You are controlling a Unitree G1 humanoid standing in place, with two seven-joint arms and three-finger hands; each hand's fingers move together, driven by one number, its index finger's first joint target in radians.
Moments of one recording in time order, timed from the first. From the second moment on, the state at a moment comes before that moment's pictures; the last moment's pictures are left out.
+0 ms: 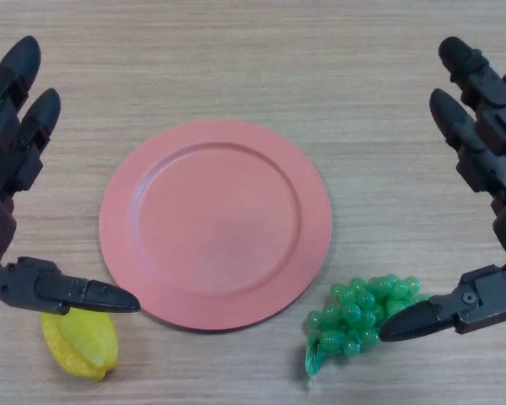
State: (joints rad) left arm 0.04 0.27 0.33 -0.70 -0.23 0.36 -0.29; right arm 0.03 -0.22 -0.04 -0.87 0.08 0.49 0.20
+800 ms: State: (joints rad) left arm 0.04 0.27 0.33 -0.69 -0.21 0.34 -0.28; right arm 0.07 -0.23 0.04 -0.57 -0.15 0.24 0.37
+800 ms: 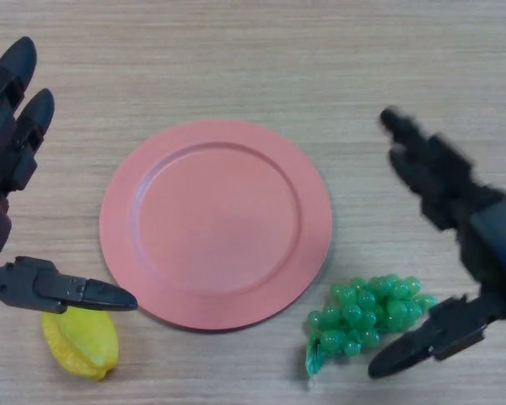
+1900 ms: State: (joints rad) left arm 0.06 0.27 0.35 -0.64 -0.22 0.30 -0.28; right arm -0.11 -0.25 0.05 0.36 -0.42 -0.49 0.11
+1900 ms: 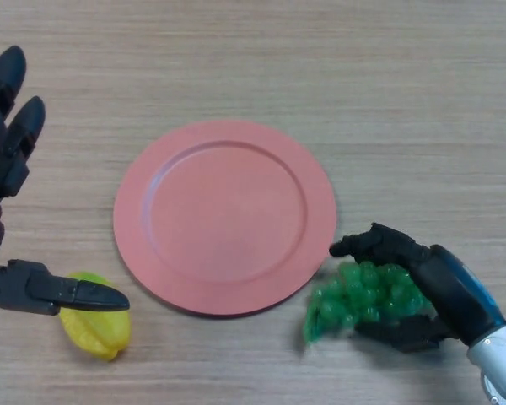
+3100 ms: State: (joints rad) left arm 0.12 0.23 0.41 -0.67 -0.26 0.26 -0.26; right arm -0.63 -0.19 0.46 -0.22 -0.24 0.51 0.21
